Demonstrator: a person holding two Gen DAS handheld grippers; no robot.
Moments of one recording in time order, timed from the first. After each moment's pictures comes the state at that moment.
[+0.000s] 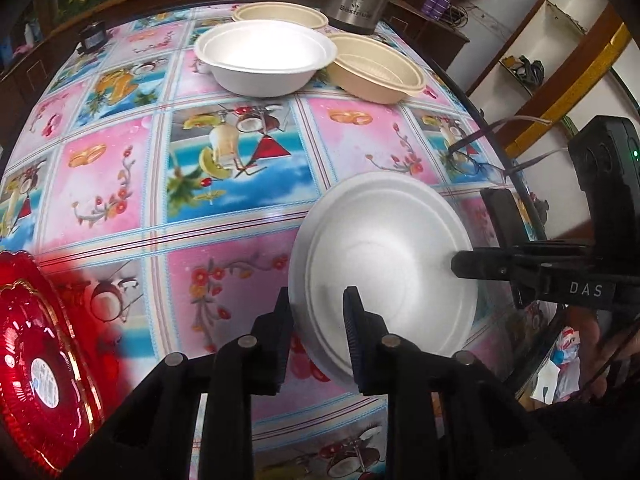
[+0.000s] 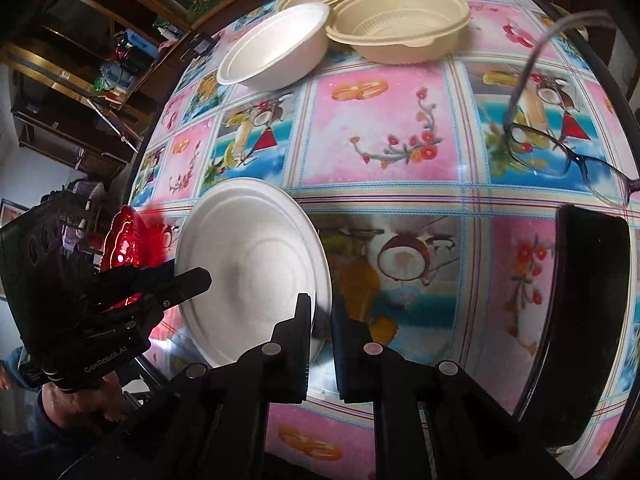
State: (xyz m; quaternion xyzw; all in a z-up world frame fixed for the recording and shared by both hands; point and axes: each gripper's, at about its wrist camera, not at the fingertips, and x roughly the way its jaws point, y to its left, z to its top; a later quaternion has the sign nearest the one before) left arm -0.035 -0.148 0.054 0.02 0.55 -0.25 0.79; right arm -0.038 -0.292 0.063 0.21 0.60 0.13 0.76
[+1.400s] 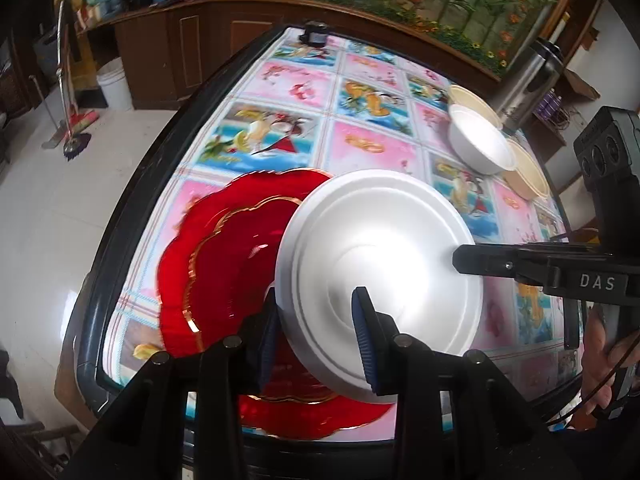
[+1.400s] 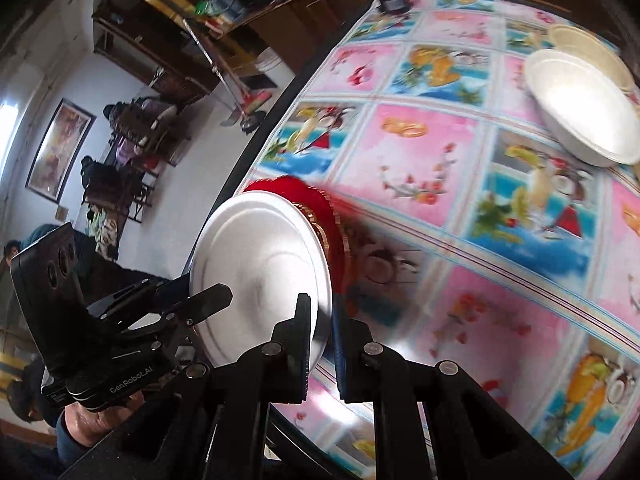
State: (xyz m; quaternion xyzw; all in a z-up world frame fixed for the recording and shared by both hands) left arm -0.073 0.089 0.090 -0.09 0.52 -0.06 0.85; right arm 0.030 -0.047 0.099 0.11 0.60 0.30 0.73
